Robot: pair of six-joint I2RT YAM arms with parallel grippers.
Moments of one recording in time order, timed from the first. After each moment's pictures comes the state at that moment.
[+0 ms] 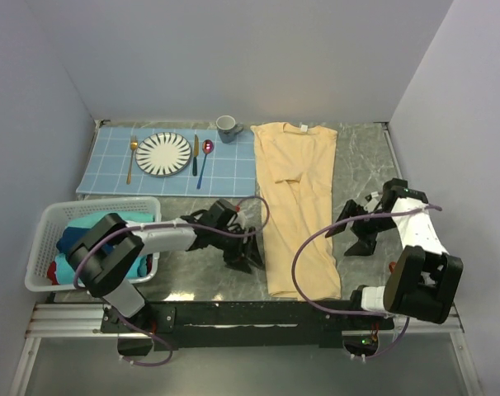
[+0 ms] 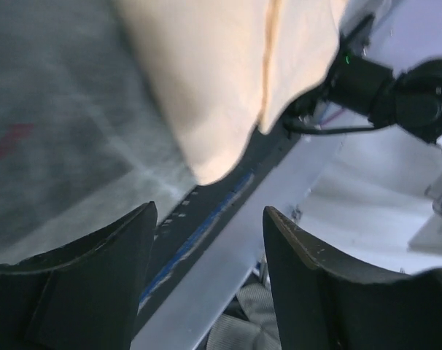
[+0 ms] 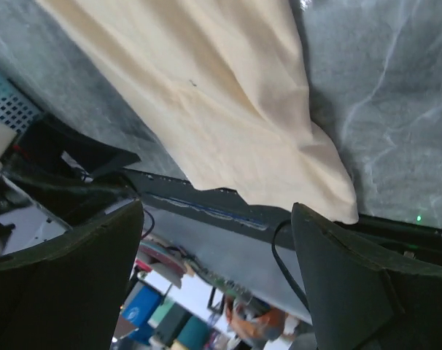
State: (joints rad) left arm -0.79 1.59 0.74 -0.07 0.66 -0.88; right arm -0.29 1.31 0.88 -1.13 -0.57 0.24
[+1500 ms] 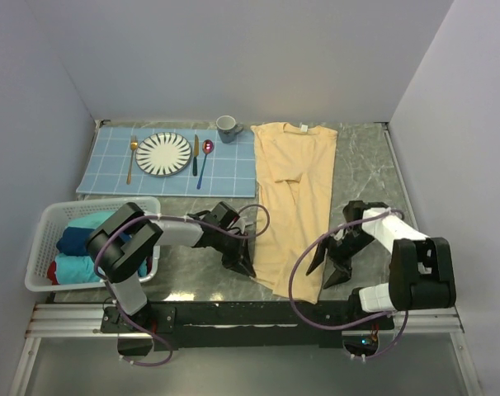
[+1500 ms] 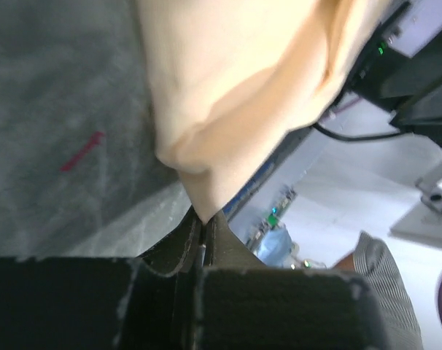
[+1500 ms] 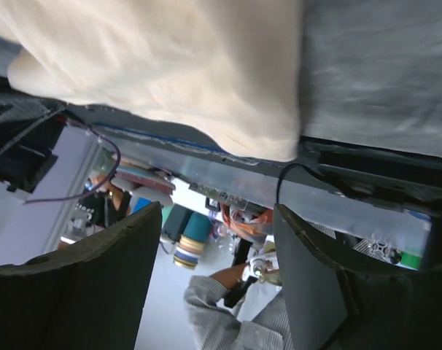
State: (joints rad) left arm -0.77 1.73 0.76 -0.08 0.77 -0.86; right arm 0.03 1.38 0.67 -1.15 -0.59 0.43
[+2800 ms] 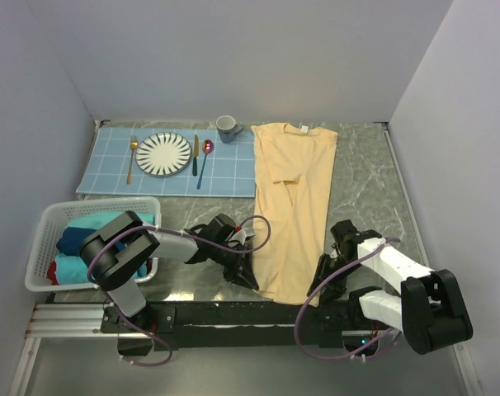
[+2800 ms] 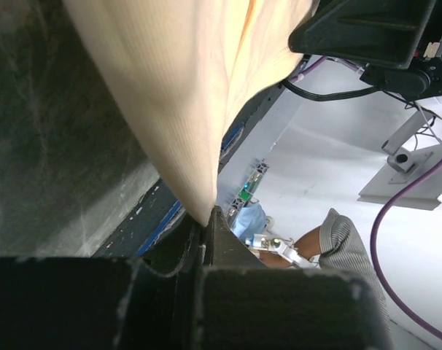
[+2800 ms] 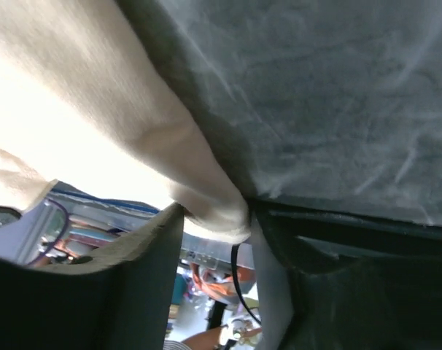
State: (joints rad) left arm -0.85 1.67 0.59 0.20 0.86 -1.06; right arm 0.24 1.13 0.40 -0.90 -0.45 0.68
